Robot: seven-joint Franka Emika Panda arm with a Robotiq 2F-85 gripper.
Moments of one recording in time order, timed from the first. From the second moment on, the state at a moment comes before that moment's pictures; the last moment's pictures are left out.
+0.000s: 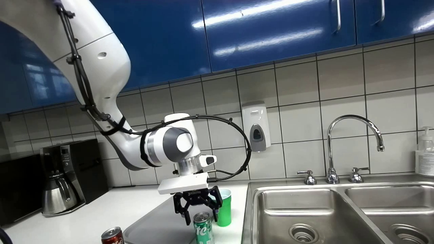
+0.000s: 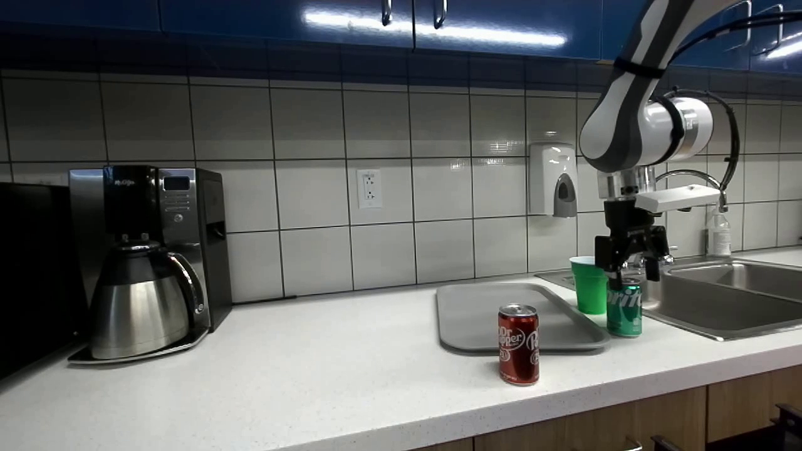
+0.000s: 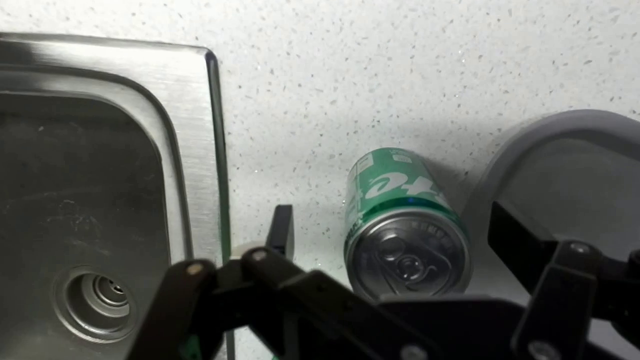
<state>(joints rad) -0.10 0.00 -0.15 -2.56 -0.18 2.55 -0.23</state>
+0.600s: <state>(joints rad) -0.10 0.11 -0.12 -2.49 -0.17 2.59 -0.23</state>
